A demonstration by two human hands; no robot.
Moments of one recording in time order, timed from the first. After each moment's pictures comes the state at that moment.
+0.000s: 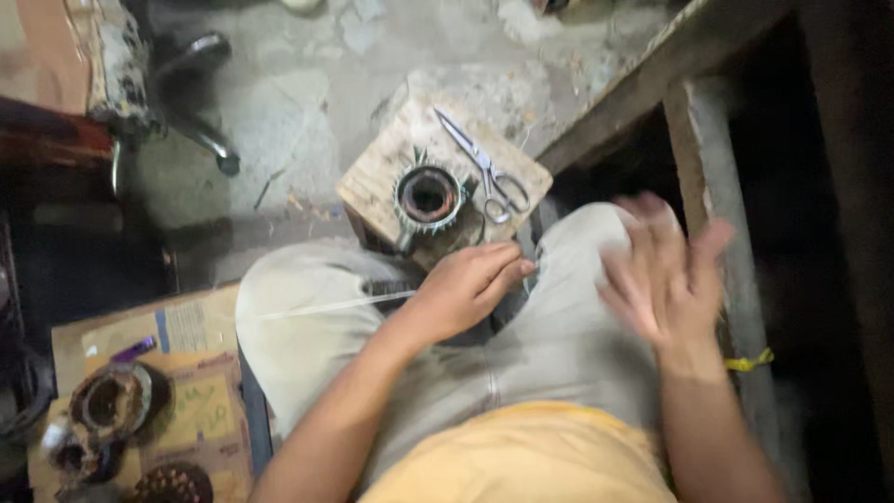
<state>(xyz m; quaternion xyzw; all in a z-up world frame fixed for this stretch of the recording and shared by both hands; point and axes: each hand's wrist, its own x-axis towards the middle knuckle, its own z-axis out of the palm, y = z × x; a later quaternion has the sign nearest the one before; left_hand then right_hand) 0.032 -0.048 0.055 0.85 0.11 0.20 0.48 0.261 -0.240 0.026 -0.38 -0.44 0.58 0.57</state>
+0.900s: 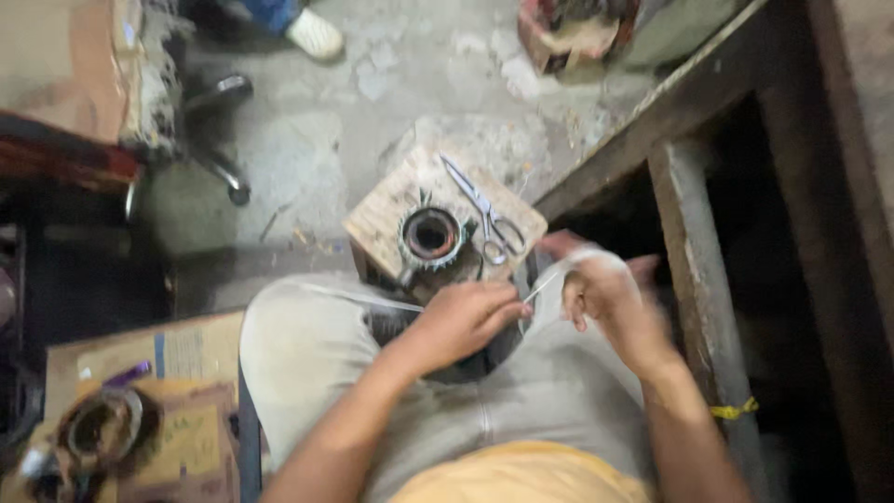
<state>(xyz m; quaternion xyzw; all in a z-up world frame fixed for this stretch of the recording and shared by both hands) 0.035 -0.043 0.054 0.85 0.09 0.23 0.46 0.253 -0.209 0.041 -0.54 -0.40 0.50 0.54</state>
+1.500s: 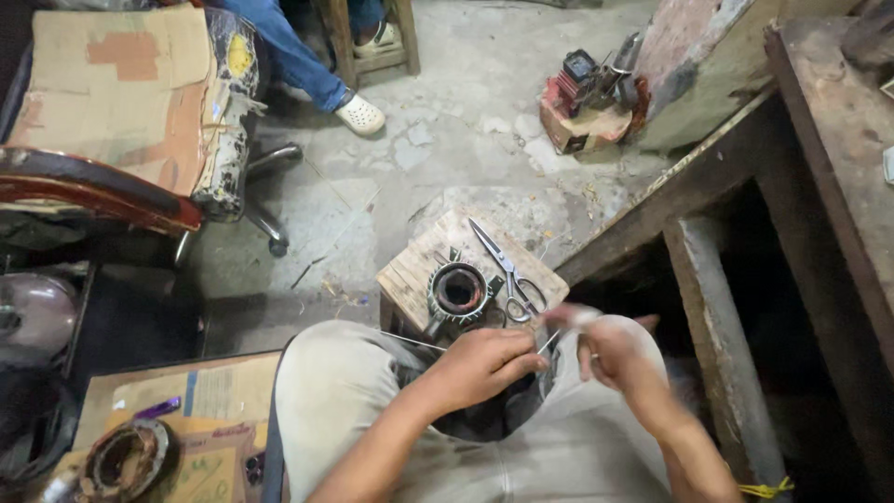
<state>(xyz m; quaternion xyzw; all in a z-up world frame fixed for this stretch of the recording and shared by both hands) 0.030 -0.033 0.052 0.84 0.05 0.26 0.47 0.247 -0.202 0.035 -0.48 -0.37 0.57 0.55</state>
